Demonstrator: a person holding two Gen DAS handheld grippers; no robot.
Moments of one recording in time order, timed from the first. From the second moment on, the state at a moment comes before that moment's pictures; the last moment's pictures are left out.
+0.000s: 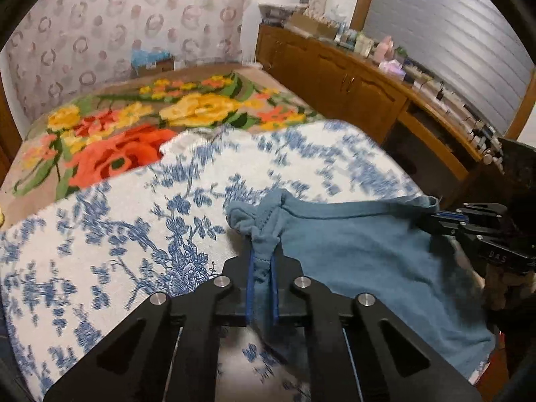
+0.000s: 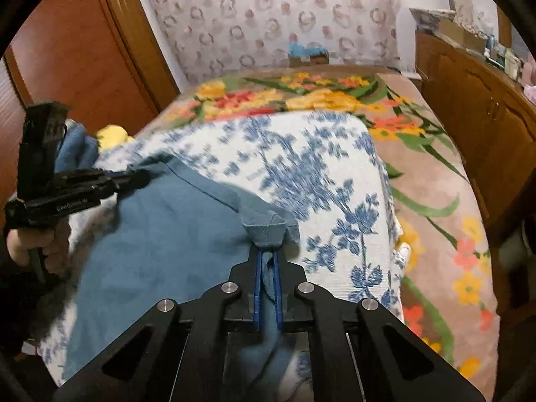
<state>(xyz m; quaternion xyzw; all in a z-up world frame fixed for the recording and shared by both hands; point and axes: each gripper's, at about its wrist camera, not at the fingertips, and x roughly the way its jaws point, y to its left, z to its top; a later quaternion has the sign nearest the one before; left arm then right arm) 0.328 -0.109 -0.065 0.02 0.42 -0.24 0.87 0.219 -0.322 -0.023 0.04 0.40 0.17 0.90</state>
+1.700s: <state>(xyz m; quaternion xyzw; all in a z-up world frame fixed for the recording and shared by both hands) 0.087 0.026 0.149 0.01 0.12 -0.19 0.98 0.010 -0.297 0.101 -0.04 0.11 0.28 0.95</state>
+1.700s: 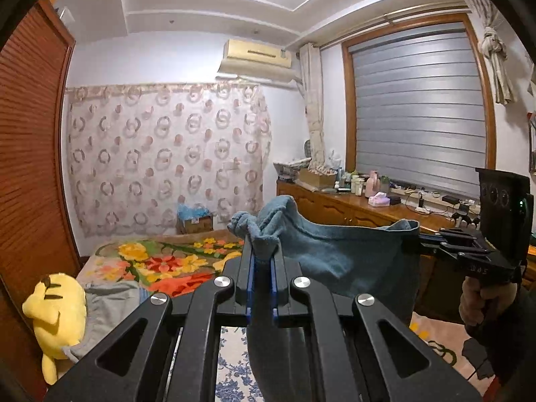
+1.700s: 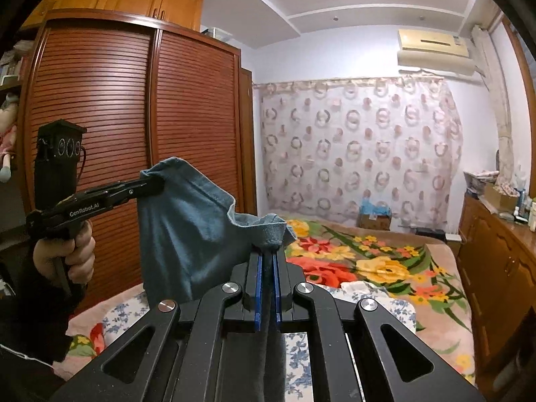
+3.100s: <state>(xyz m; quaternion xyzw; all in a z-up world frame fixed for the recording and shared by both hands) 0.343 -0.005 -0.045 0.03 0.37 -0.11 0.92 0.336 -0.240 0.006 -0.05 0.36 0.23 0.91</state>
